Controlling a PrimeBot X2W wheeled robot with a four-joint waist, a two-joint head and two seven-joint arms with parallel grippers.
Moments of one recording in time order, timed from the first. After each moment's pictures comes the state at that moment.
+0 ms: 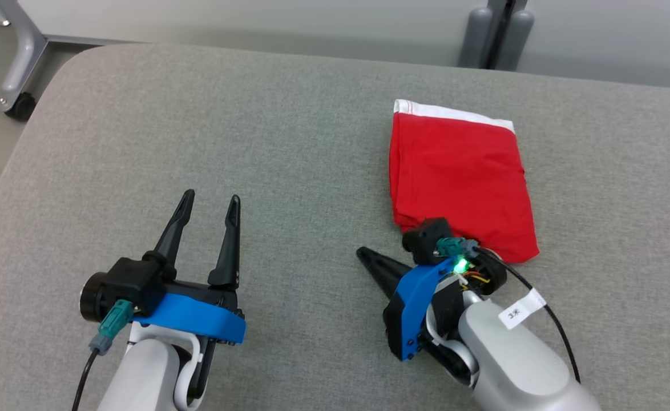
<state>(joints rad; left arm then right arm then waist) -0.27 0.13 -0.24 0.28 -0.30 -0.13 -0.26 -0.57 -0.05 0.55 0.62 0.38 0.13 0.12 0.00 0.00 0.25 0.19</state>
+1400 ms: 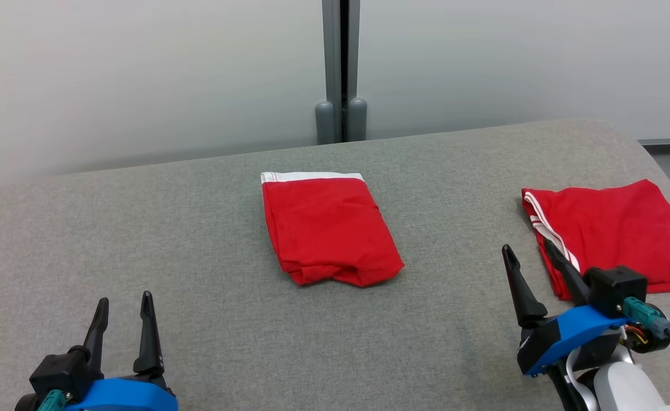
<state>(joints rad) -0.02 0.13 0.02 0.33 -0.28 -0.11 -0.26 -0.18 -0.09 0.03 0.25 0.17 0.13 -0.04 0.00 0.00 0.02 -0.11</state>
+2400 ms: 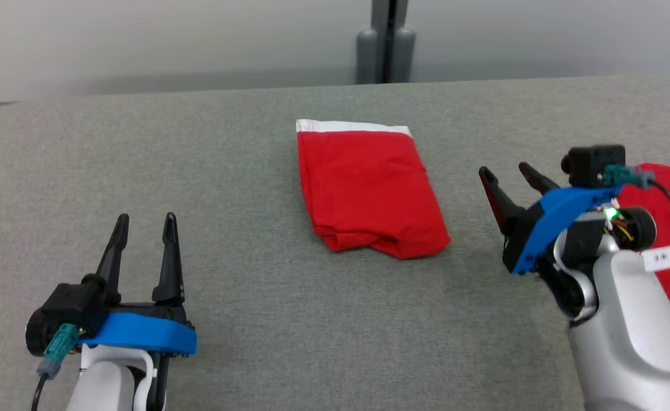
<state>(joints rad) -0.18 0.13 -0.05 0.28 -0.26 -0.12 -0.26 -0.46 -0.07 0.02 0.33 0.23 0.13 0.29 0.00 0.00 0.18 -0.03</state>
